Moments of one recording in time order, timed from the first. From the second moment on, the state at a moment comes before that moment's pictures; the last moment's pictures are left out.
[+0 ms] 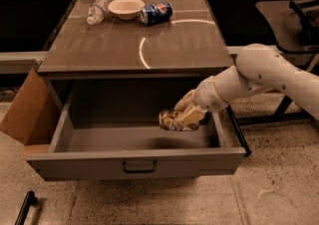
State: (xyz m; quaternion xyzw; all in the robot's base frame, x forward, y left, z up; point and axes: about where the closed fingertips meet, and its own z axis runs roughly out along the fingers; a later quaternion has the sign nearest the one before) arm 0.561 -0.075 0.716 -0.62 0.69 0.24 0.29
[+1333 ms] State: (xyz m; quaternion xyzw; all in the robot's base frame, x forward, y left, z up) arm 0.578 -0.106 0.831 -0.63 0.63 0.21 0.40
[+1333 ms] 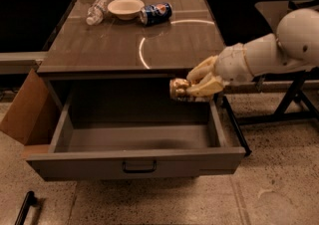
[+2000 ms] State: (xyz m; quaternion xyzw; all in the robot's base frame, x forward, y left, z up) arm 0.592 -0.119 0.885 -0.63 0.61 0.18 0.44
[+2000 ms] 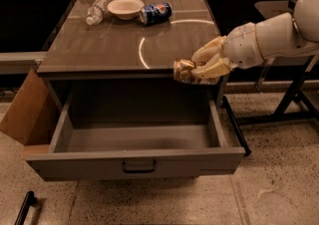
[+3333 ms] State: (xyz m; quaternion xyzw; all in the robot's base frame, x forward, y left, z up) arm 0.694 -0.102 0.905 -0.57 0.63 0.17 0.50
